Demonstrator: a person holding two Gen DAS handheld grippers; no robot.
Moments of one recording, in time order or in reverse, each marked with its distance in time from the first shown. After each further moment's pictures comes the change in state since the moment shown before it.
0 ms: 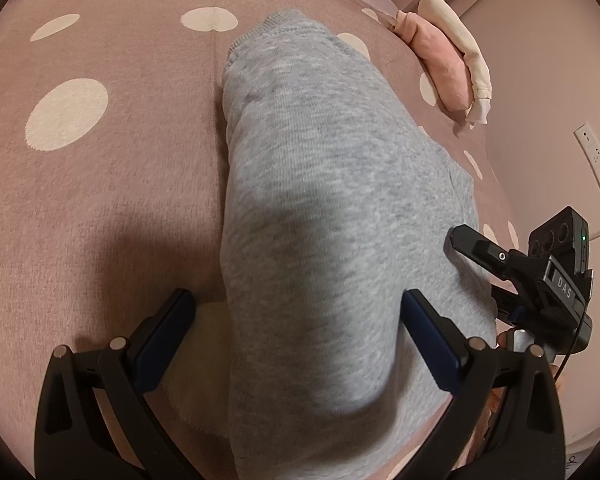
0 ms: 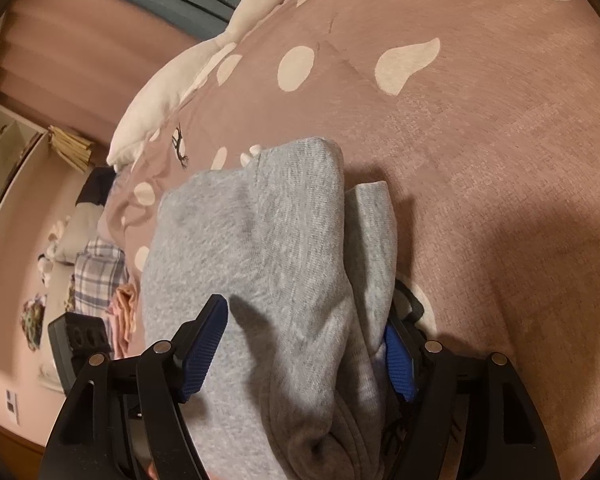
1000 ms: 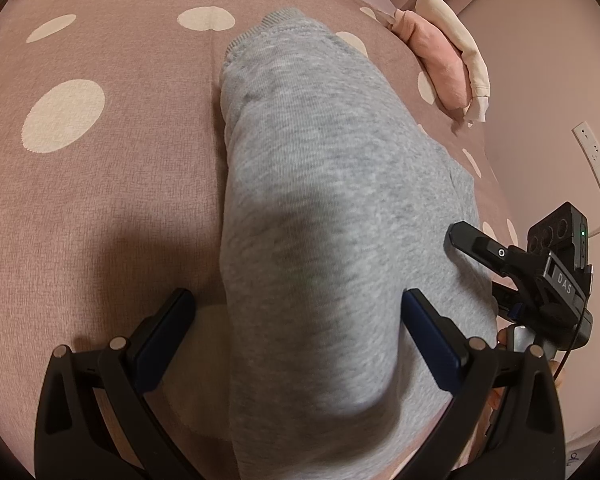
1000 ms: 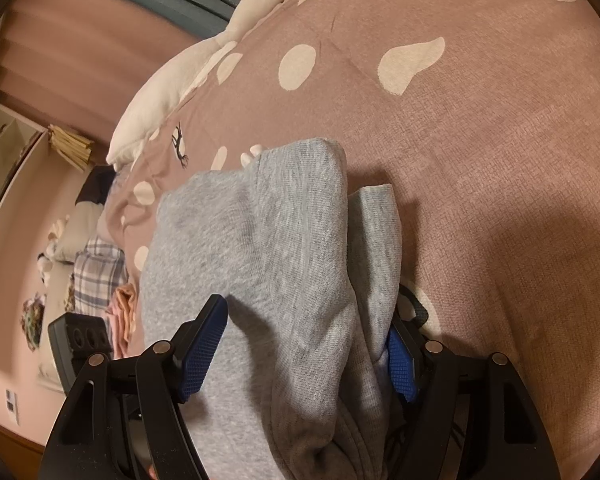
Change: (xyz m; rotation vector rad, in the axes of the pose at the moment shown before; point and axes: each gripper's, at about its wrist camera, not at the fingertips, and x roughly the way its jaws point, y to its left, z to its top) left arm -0.001 0.003 -0.002 0.010 0.004 -0.006; right arm 0.003 0.001 0.000 0.007 0.001 0.003
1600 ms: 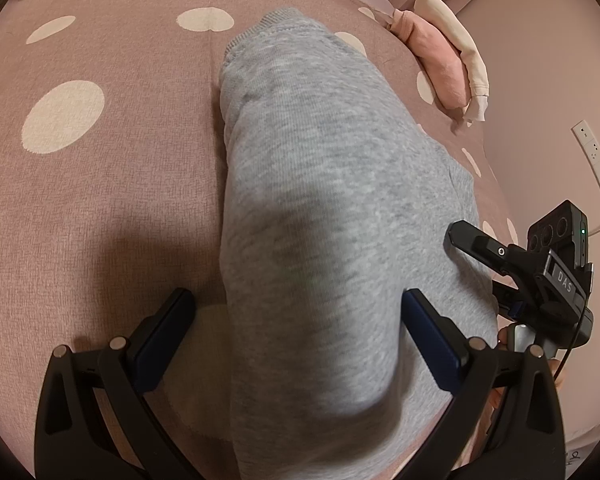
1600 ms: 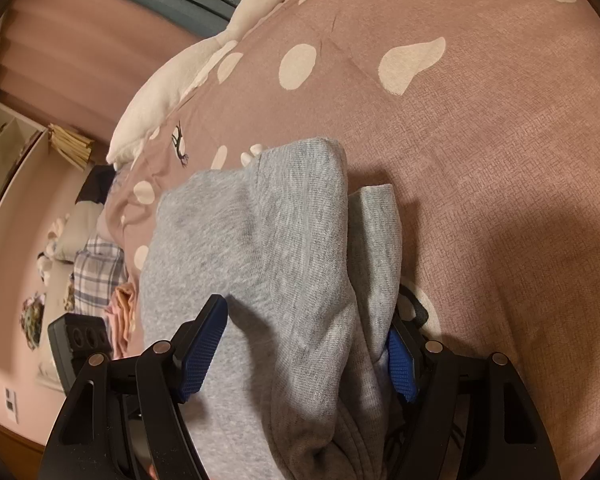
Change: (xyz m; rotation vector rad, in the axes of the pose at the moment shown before) left arm 0.000 0.000 0.000 0.003 -0.001 -0.001; right arm 0.000 0.001 0.000 -0.001 0.000 -0.003
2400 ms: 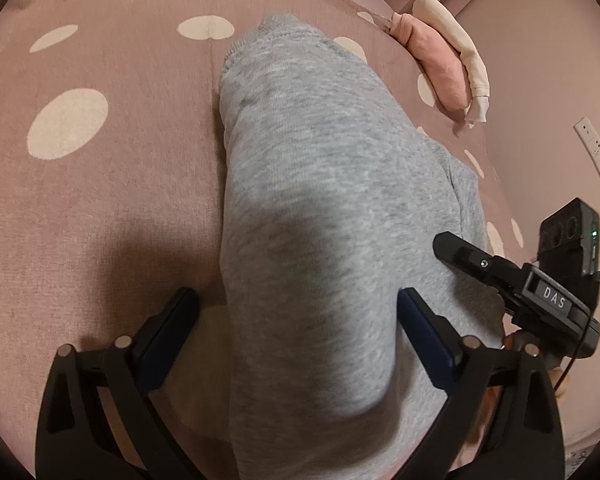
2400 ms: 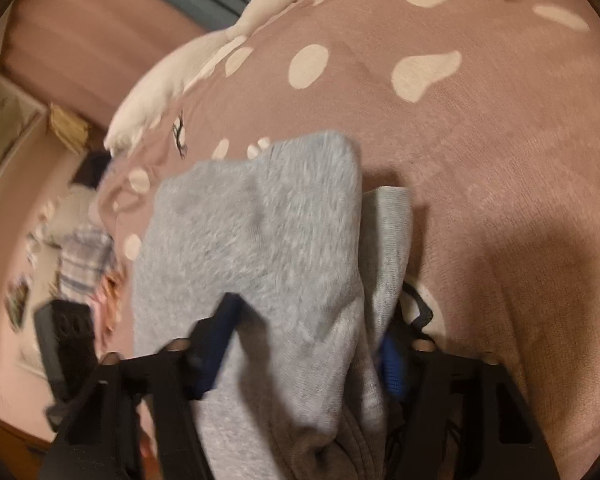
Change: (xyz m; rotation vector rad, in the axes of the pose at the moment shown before) left arm -0.002 -0.006 -0.003 0.023 -0.030 0.029; right arm 0.006 0.016 -0.008 -0.113 -0.003 -0.085
